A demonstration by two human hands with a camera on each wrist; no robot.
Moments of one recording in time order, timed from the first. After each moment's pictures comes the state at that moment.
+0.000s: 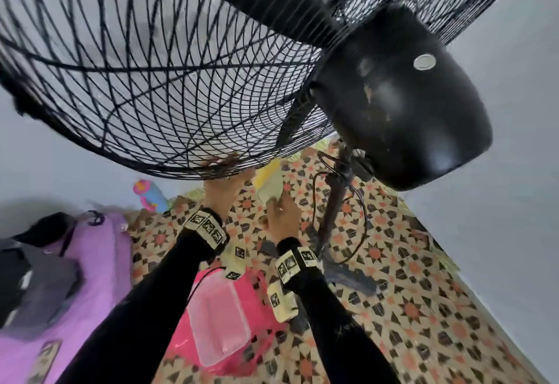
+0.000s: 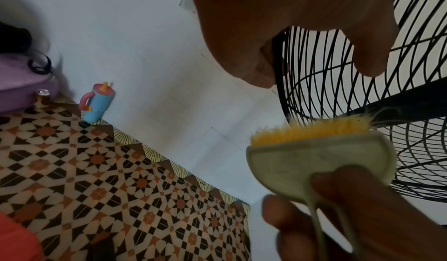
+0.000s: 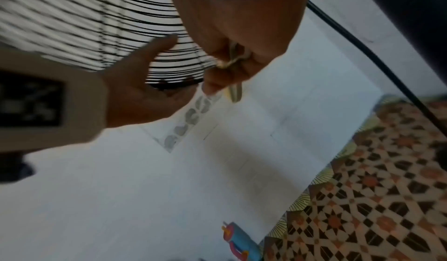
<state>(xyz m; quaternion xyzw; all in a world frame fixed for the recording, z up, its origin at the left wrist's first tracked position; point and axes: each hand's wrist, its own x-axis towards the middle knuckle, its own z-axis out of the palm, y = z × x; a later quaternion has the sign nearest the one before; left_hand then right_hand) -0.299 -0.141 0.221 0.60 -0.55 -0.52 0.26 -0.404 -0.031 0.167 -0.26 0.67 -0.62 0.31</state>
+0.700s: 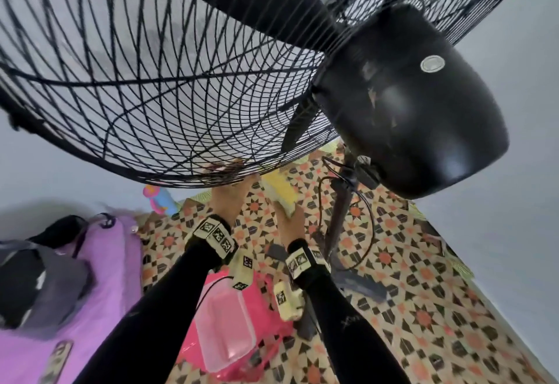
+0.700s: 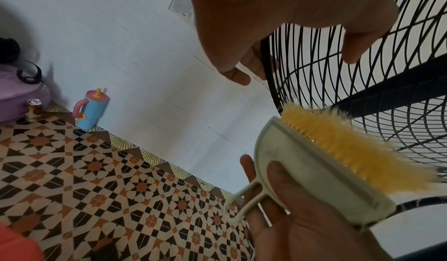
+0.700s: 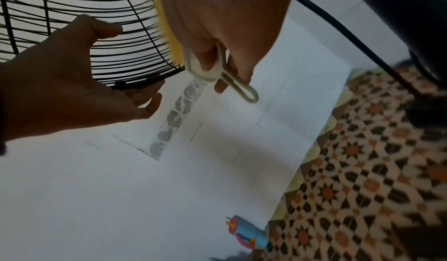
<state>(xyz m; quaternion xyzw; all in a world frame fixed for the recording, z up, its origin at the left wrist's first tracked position) -0.316 -0.135 0.218 0.58 -0.55 -0.47 0.37 -0.416 -0.059 0.114 -0.18 0.69 -0.57 0.42</state>
